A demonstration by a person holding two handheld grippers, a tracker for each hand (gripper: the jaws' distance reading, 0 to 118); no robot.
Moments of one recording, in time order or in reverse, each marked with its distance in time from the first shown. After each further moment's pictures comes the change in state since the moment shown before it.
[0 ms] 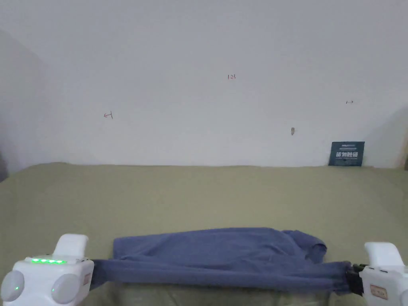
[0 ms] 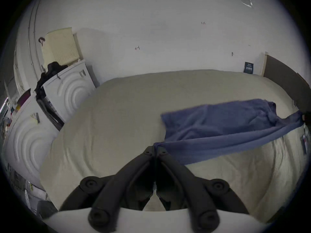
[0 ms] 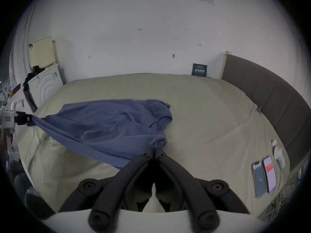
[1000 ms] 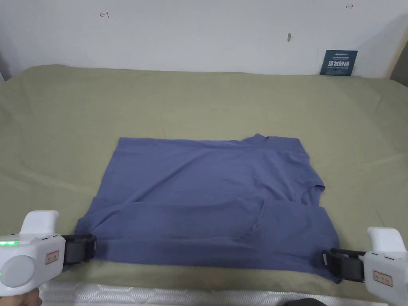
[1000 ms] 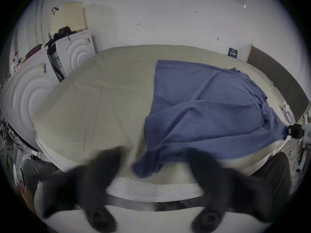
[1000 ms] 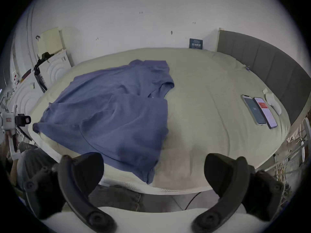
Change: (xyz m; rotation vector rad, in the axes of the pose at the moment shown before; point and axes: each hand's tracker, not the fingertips) left arm -0.060 -0.208 0.129 -0.152 -0.139 0.091; right arm 0.011 -0.201 0.148 -0.178 0.059 -0.009
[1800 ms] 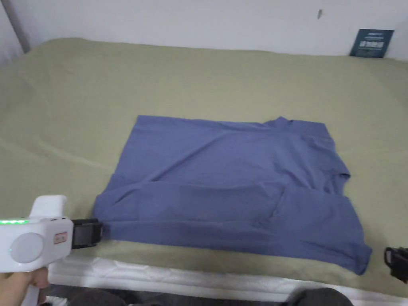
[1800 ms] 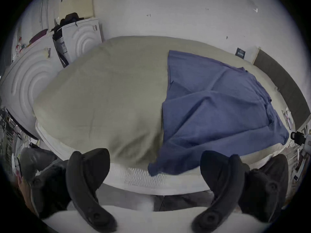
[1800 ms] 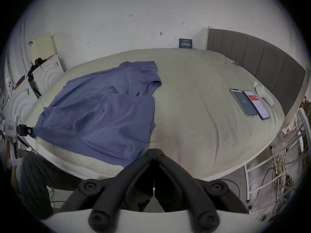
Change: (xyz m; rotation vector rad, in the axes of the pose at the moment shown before) left arm -0.015 -0.014 -0.026 -0.083 0.022 0.052; right arm 0.013 -0.004 0.024 0.043 -0.054 -0.071
